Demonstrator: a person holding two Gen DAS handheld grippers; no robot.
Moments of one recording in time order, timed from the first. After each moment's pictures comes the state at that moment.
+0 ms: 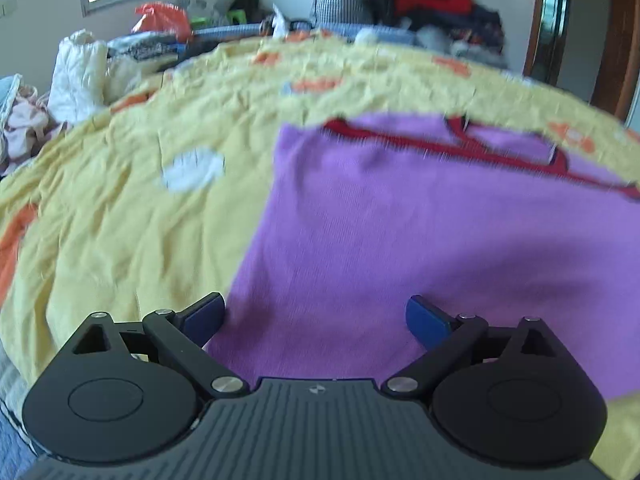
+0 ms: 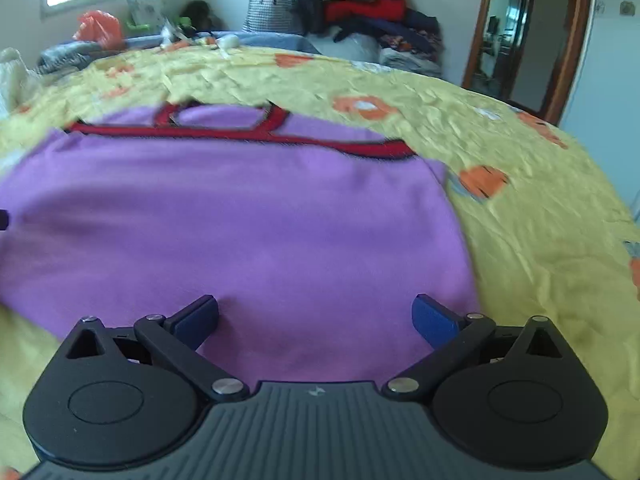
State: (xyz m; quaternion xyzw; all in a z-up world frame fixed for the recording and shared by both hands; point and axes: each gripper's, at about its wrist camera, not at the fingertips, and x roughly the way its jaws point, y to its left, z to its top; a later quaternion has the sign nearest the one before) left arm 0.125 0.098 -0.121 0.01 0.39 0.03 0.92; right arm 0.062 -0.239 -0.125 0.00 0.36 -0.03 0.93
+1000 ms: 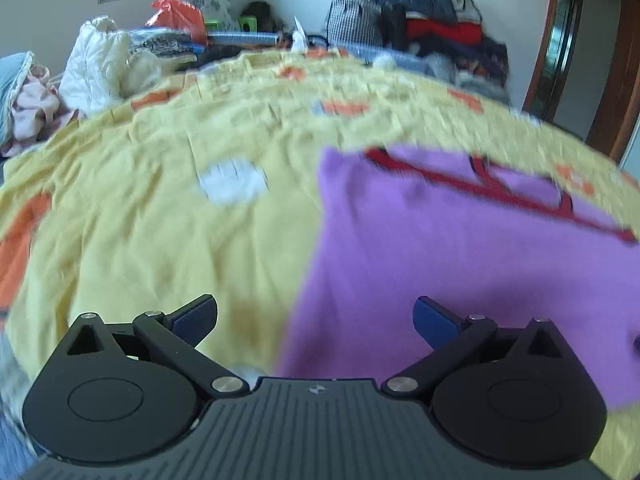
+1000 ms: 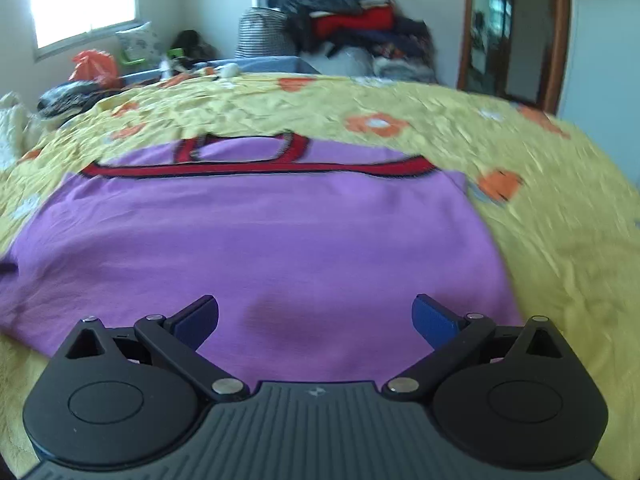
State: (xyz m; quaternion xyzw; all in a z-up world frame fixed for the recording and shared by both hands) left arm 0.132 0.157 -0.098 -0.05 0.36 0.01 0.93; right arm 0.064 -0.184 -0.112 0.02 0.34 -0.01 0.94
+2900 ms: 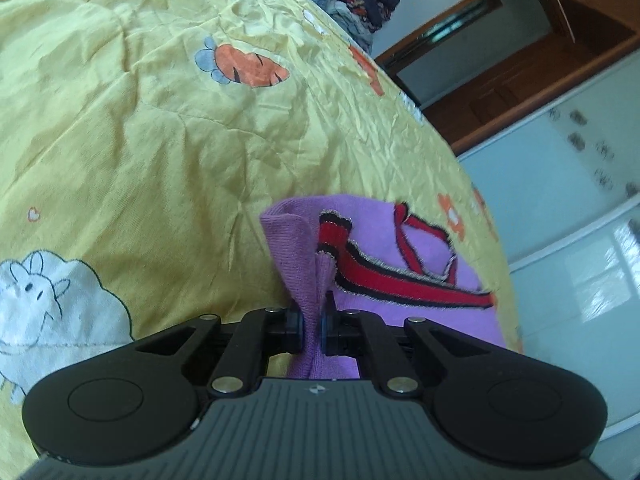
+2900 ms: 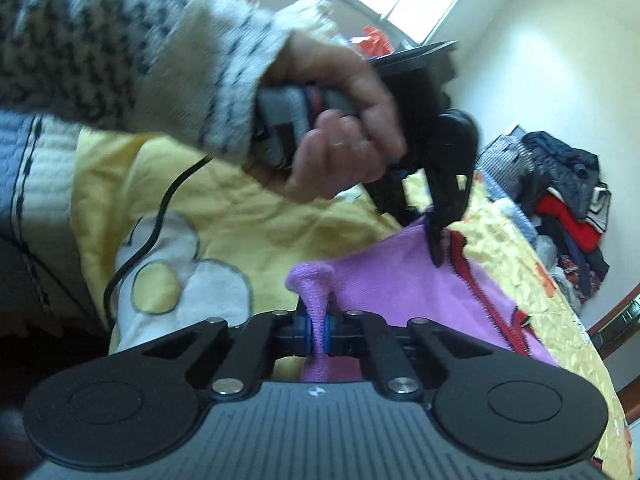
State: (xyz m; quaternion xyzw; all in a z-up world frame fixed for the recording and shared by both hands) left arm 0.339 0.221 -0.130 -0.26 0.48 -0.29 0.78; right arm 0.071 0.107 -0.114 -0.30 0.22 0.23 0.90
